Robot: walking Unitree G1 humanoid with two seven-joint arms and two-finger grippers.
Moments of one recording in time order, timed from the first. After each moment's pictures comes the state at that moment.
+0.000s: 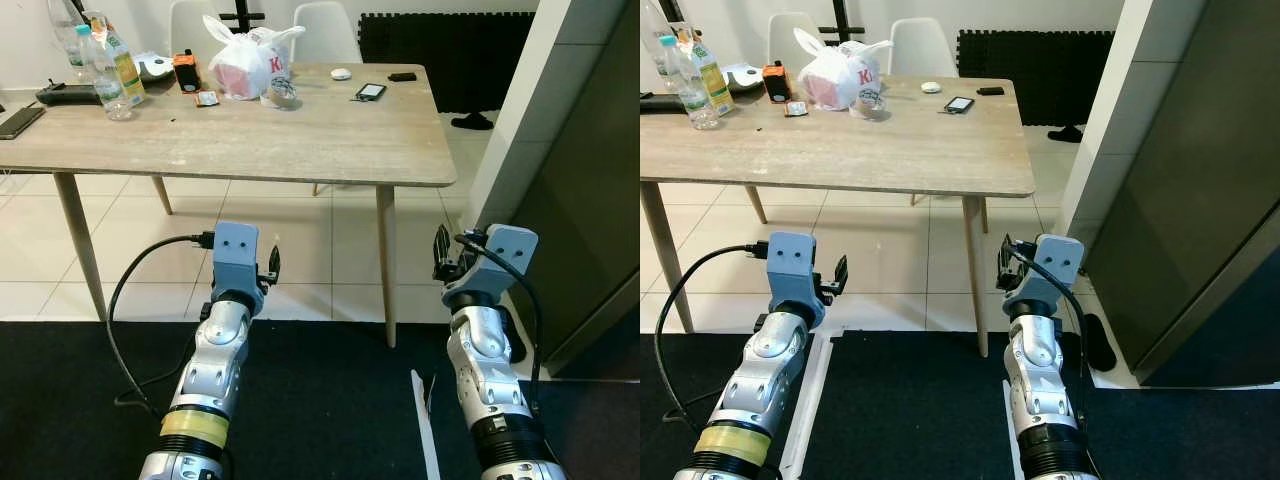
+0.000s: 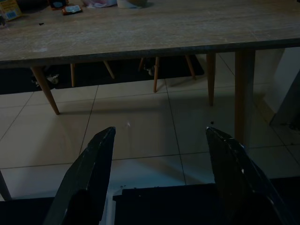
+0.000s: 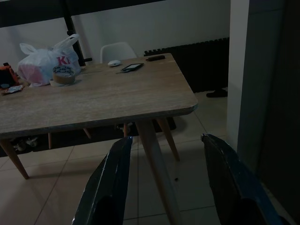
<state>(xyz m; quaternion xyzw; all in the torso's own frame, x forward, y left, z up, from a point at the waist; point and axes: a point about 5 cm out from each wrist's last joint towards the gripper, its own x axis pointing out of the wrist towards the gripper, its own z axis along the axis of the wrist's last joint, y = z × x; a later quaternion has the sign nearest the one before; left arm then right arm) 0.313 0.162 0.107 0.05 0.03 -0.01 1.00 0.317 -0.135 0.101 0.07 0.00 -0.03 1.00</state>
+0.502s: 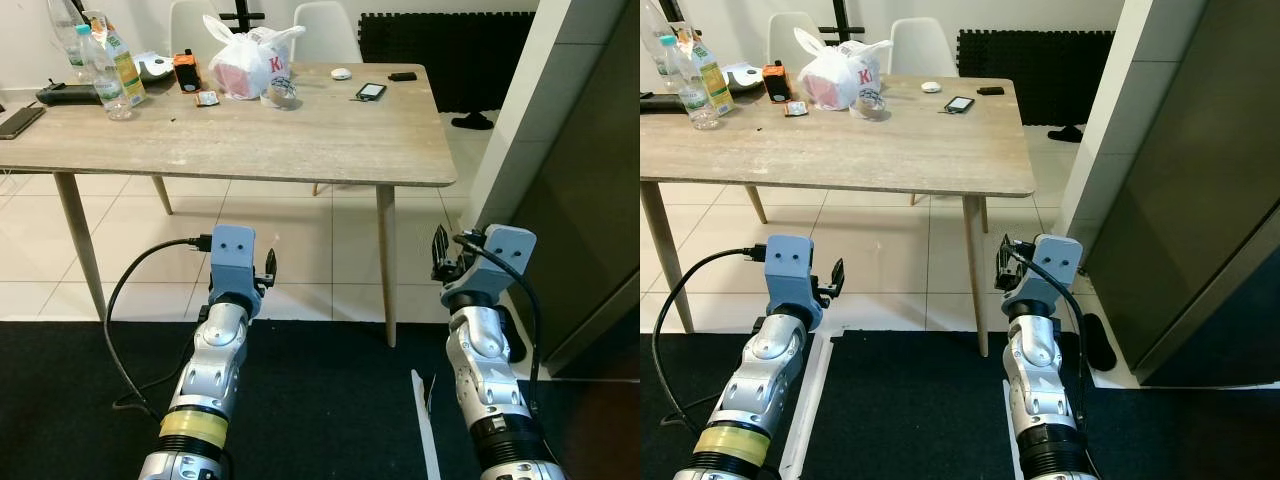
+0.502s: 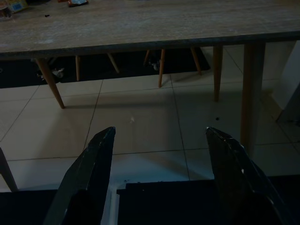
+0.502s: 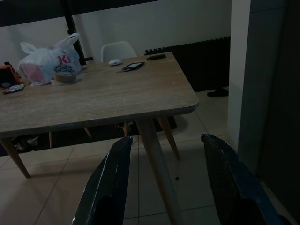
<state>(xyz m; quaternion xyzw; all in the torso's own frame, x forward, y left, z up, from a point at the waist) 0.313 0.166 0.101 0.05 0.04 0.00 1.00 0.317 -0.134 0.100 0.07 0.00 -0.03 1.00</state>
